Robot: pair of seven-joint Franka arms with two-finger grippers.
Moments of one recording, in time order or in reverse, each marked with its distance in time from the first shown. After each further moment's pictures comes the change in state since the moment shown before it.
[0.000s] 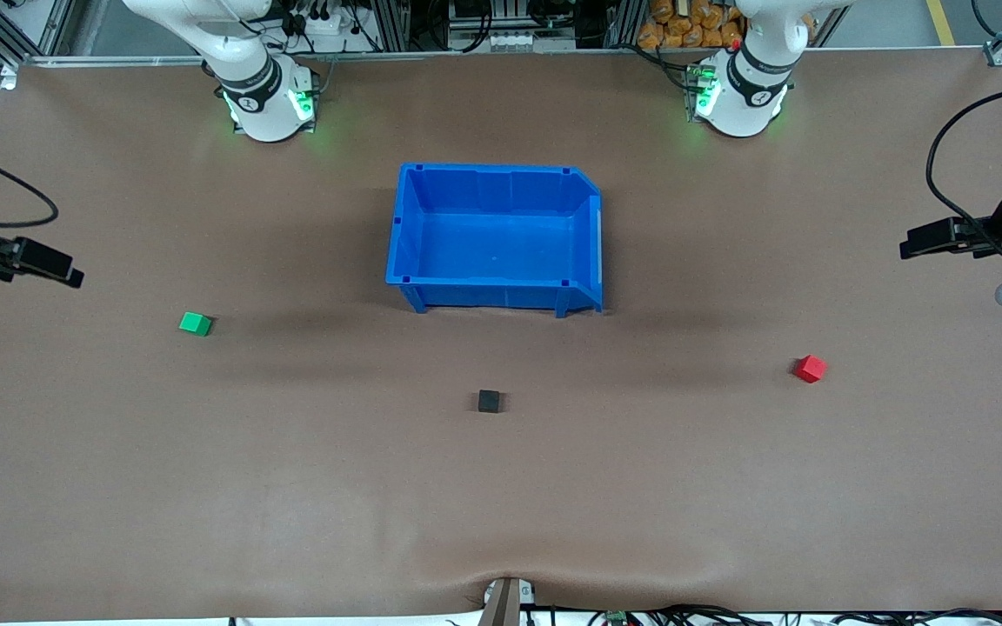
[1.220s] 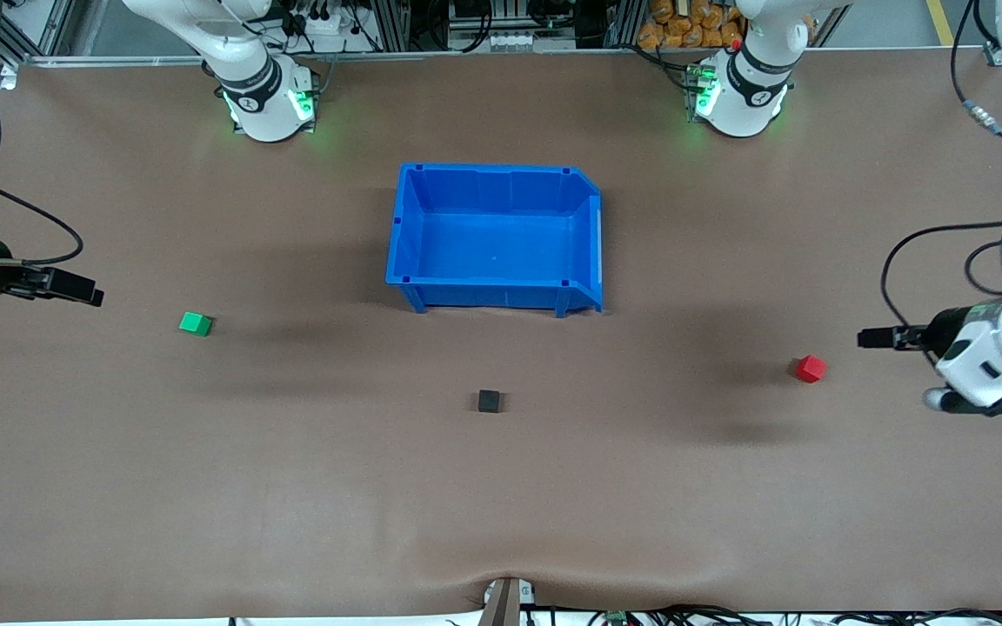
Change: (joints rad) left arm 0.011 0.326 -0.011 -0.005 0.048 0.279 0.043; right arm -0.002 0.075 0.000 -0.004 -0.027 -0.038 0.000
